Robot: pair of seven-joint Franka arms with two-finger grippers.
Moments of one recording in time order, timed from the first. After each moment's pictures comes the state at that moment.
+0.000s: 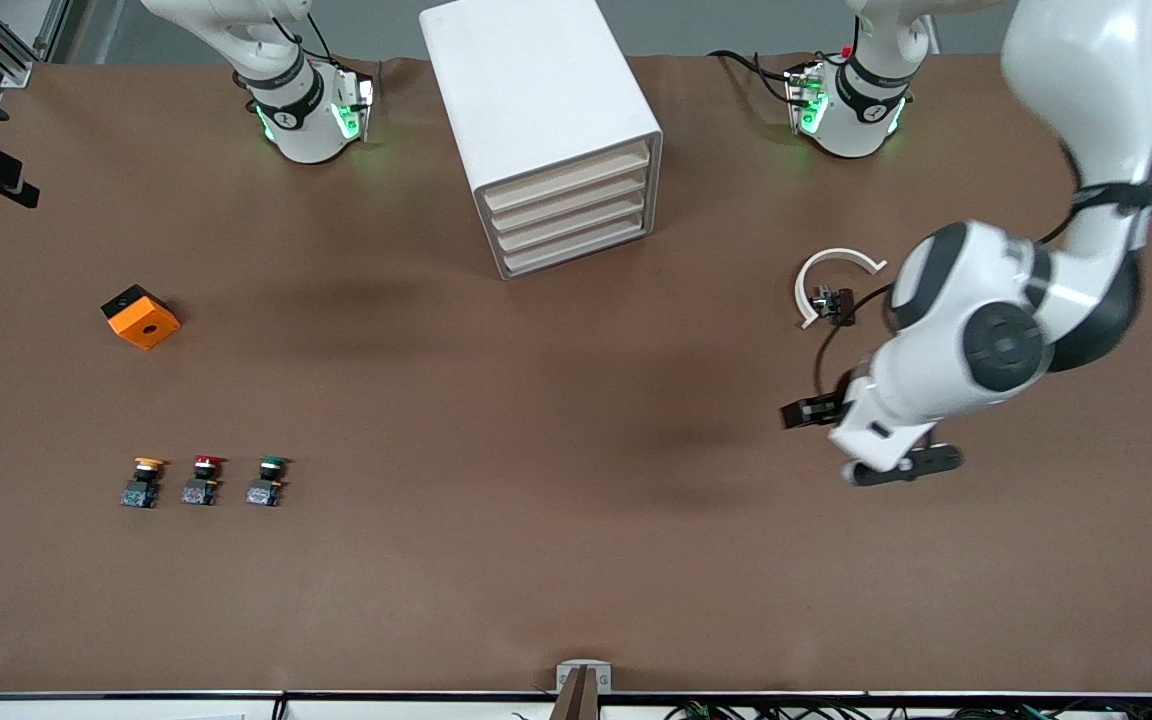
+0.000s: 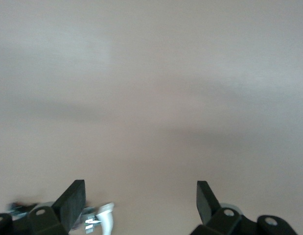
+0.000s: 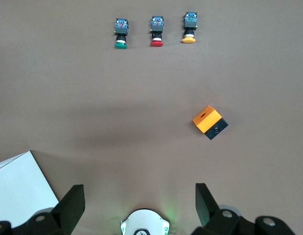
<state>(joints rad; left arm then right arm) 0.11 0.46 -0.46 -1.48 0.14 1.82 -0.51 -0.04 -0.09 -0.10 -1.57 0.01 1.36 -0.09</state>
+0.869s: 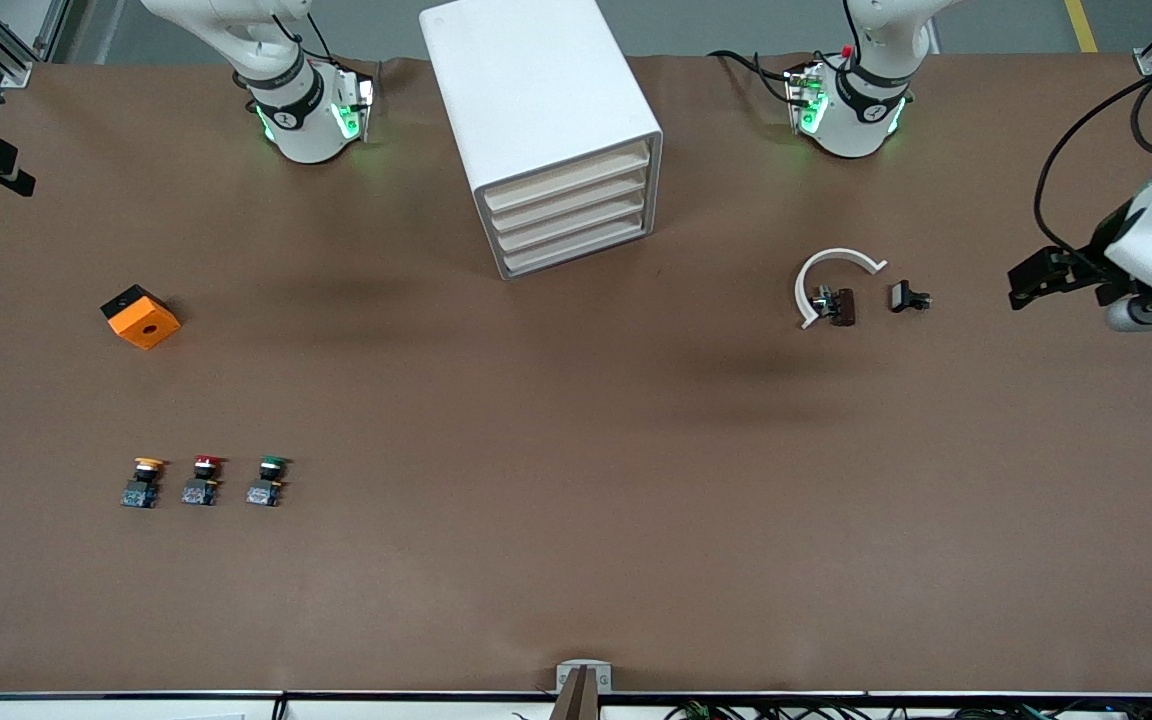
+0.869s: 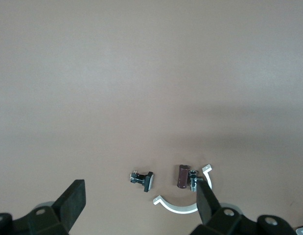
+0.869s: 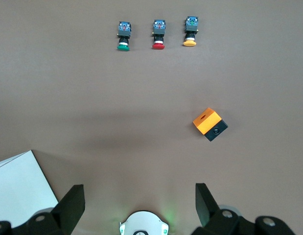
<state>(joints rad) 0.45 -0.02 -0.46 -1.75 0.04 1.74 -0.02 -0.04 -0.14 -0.10 -1.60 0.02 1.38 -0.11</state>
